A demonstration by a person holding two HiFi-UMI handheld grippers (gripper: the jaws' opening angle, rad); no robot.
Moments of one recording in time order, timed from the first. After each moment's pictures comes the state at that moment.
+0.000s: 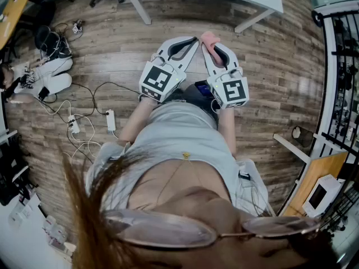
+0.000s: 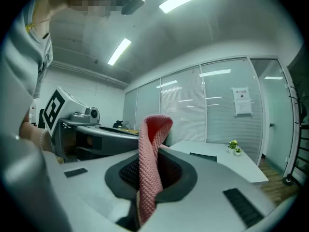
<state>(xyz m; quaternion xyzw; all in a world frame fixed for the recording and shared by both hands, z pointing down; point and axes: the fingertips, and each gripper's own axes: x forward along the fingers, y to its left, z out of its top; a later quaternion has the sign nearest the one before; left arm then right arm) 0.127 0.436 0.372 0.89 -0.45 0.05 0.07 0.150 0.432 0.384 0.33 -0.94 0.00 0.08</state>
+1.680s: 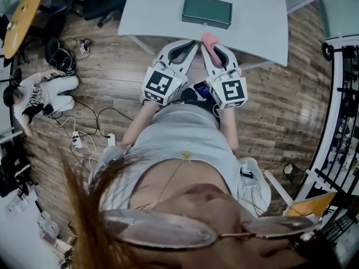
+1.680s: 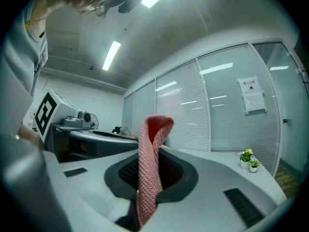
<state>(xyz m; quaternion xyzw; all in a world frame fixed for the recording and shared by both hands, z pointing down) 0.090 0.167 0.357 0.85 -0.52 0.05 0.05 0.112 0.154 0.365 0.29 -0.96 0.00 0.04</state>
